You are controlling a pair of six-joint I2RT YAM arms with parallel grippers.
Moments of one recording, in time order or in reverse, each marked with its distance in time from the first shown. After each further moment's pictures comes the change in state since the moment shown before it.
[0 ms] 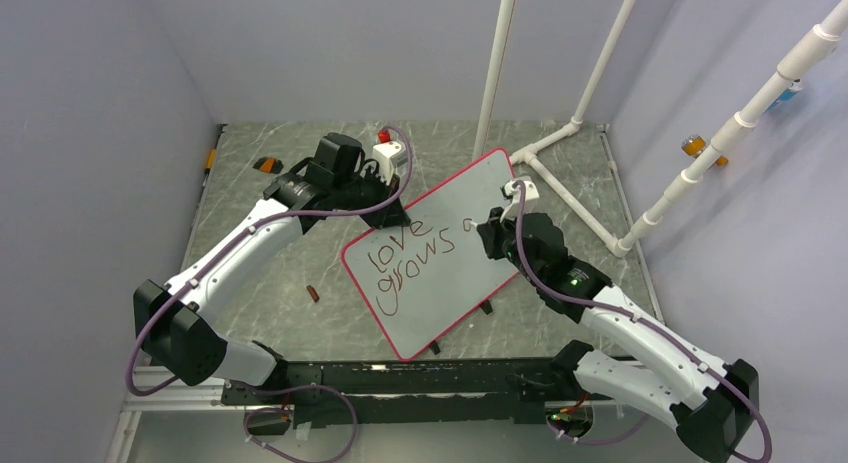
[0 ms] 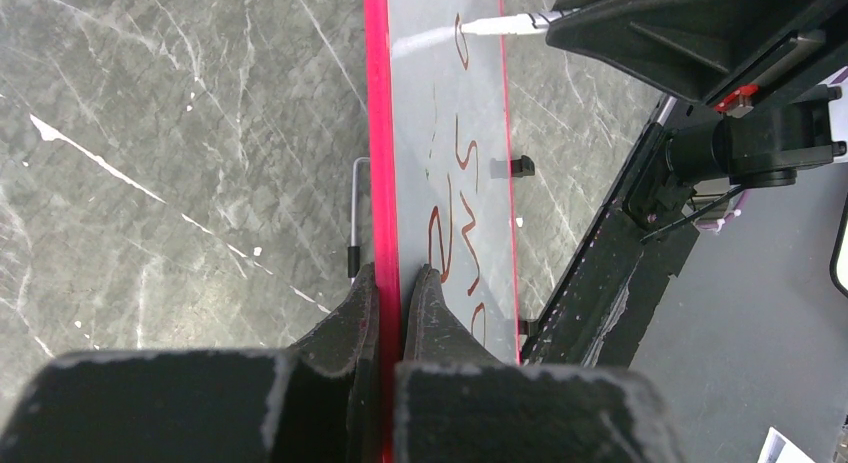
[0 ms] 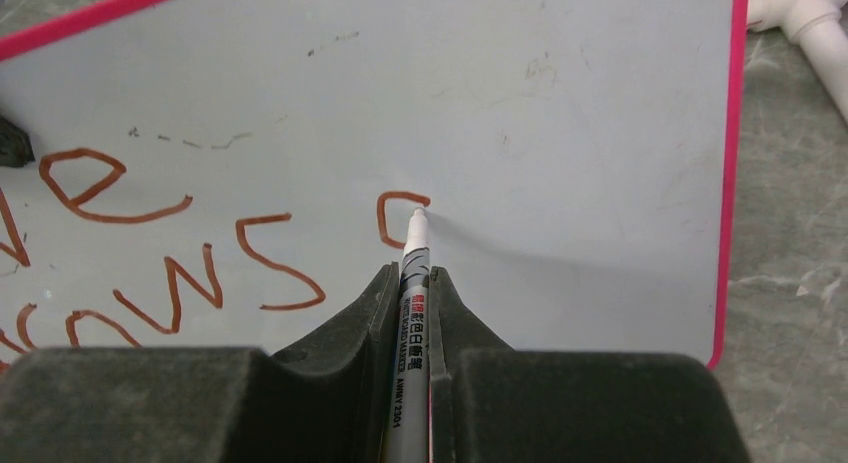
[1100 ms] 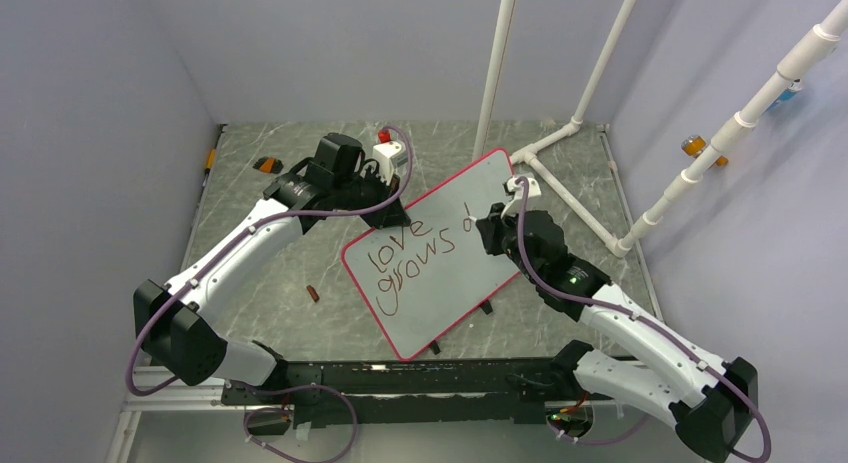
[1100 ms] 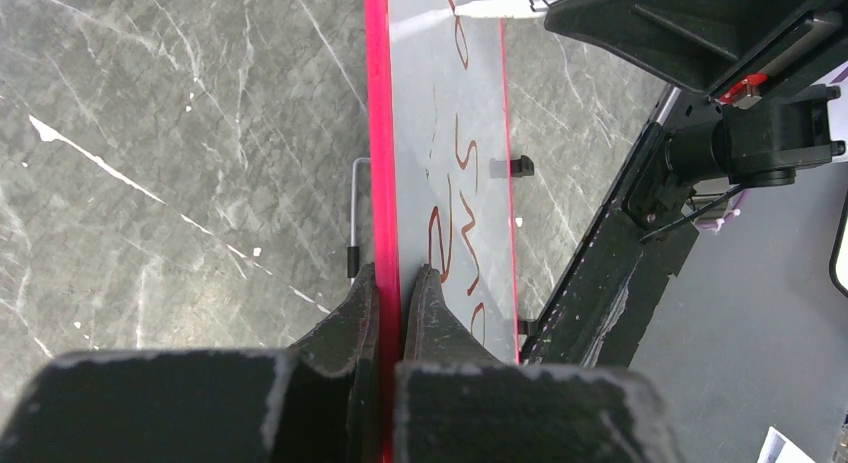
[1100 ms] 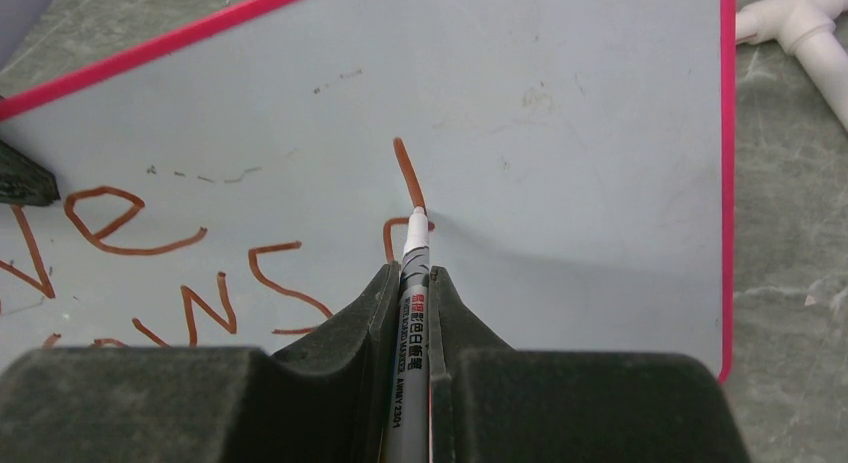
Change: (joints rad) left arm 0.000 0.000 0.000 0.001 0.002 0.000; right arm 0.000 0.033 0.039 0.031 0.018 0.016
